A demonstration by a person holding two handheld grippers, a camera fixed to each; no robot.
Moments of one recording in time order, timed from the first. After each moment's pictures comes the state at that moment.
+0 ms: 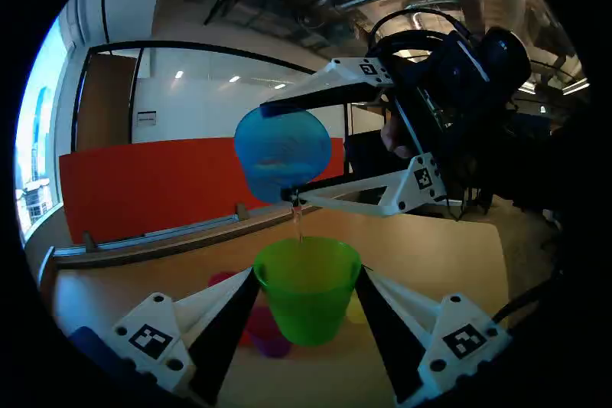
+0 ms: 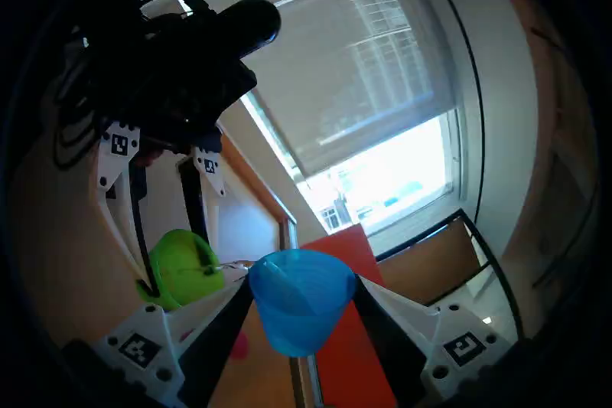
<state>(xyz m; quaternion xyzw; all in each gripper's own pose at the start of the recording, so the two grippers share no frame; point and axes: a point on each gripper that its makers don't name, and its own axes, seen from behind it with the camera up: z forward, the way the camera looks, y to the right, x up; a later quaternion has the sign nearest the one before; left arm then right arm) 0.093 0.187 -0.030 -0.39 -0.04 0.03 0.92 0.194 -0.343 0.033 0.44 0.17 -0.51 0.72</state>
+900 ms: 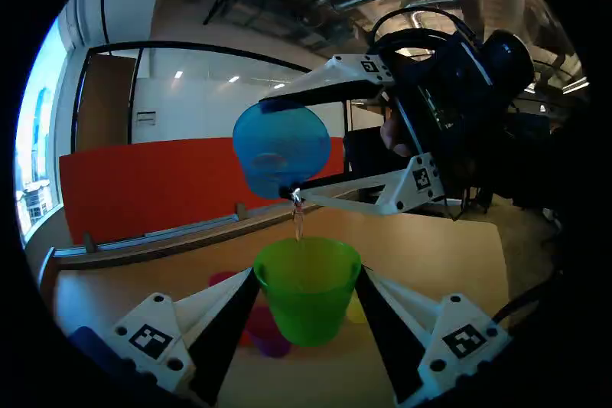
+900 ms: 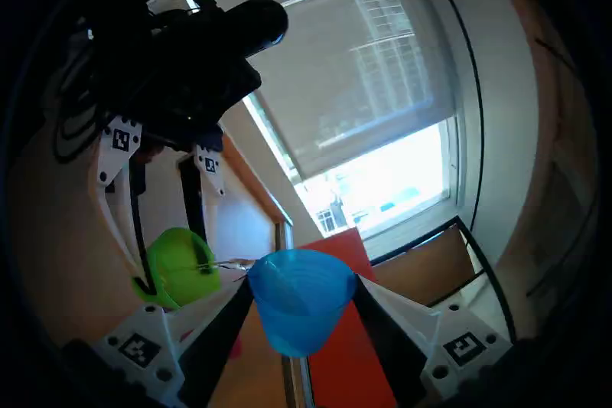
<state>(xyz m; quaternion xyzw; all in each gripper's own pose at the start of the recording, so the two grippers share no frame) 0.092 0.188 -0.031 -0.39 -0.04 0.03 0.92 0.197 -0.344 0.032 0.43 0.19 -0.52 0.72</state>
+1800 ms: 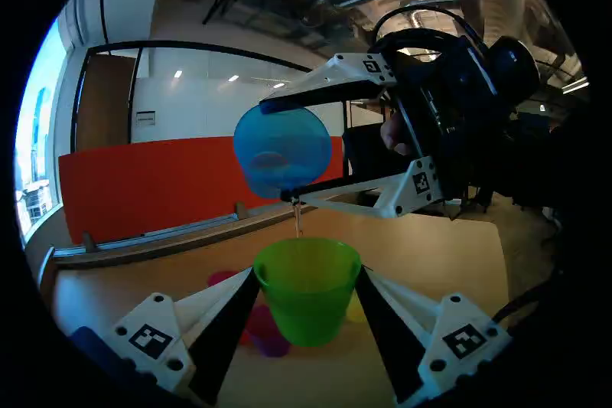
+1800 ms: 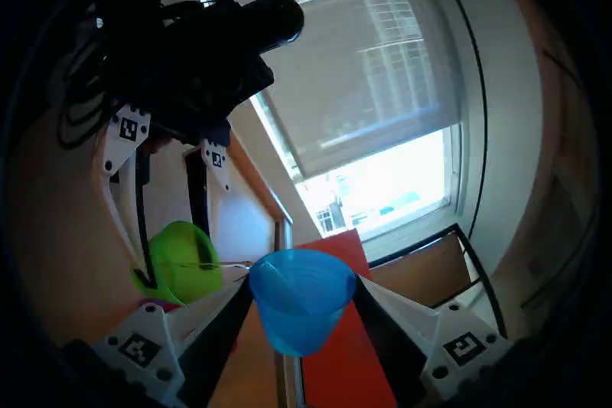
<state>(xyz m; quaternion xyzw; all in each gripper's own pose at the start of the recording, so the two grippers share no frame) 0.092 0.189 -0.030 -0.39 -0.04 0.03 0.92 0.196 -0.343 0.035 0.43 0.20 -0.54 0.70</state>
